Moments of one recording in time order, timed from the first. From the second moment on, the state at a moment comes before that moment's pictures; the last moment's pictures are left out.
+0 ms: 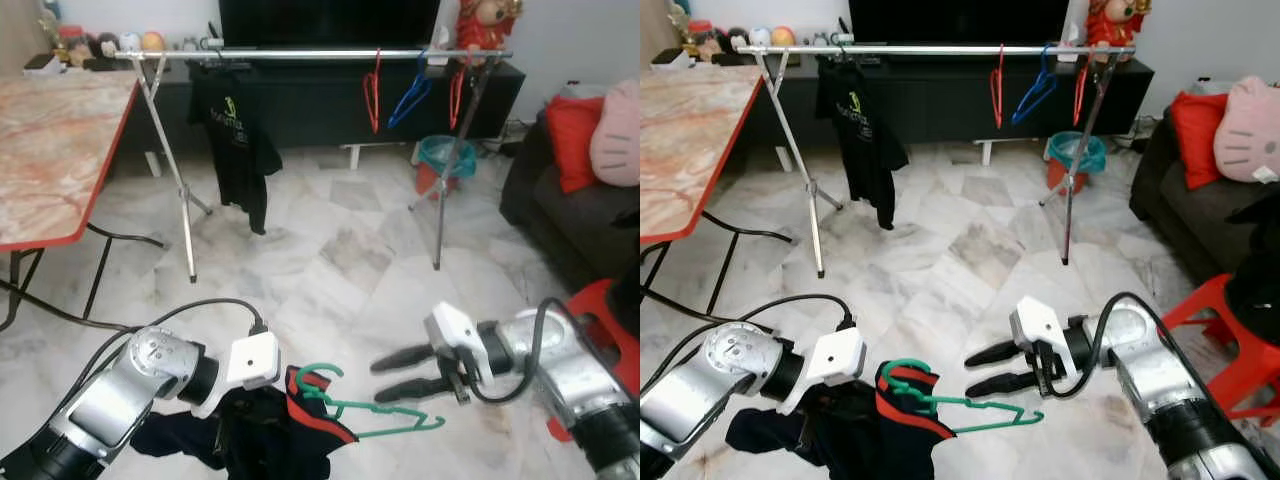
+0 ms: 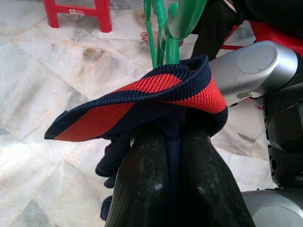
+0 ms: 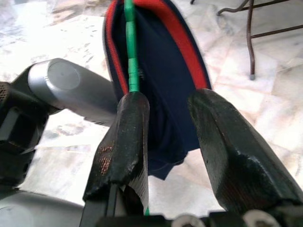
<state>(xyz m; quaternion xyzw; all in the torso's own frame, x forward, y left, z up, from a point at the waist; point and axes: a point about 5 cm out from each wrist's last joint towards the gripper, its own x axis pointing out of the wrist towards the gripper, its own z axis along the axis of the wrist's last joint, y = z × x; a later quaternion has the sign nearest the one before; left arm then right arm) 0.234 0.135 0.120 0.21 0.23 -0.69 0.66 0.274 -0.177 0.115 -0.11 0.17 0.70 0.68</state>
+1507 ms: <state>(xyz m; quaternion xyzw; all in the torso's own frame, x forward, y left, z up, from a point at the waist) 0.234 0.129 0.119 0.20 0.22 -0.69 0.66 0.263 -0.142 0.092 -0.06 0.17 0.74 0.64</state>
